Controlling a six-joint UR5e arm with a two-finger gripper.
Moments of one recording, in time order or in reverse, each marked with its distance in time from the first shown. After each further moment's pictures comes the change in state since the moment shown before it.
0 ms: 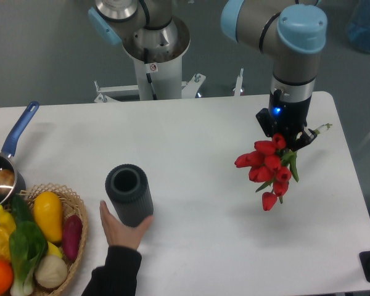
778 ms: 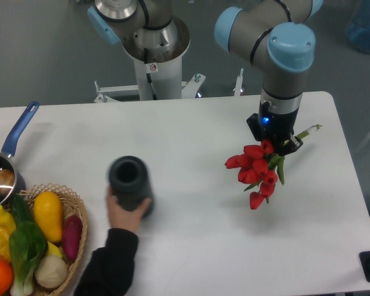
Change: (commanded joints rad) arm -0.025 -0.020 -0.098 0.014 -0.002 -0.006
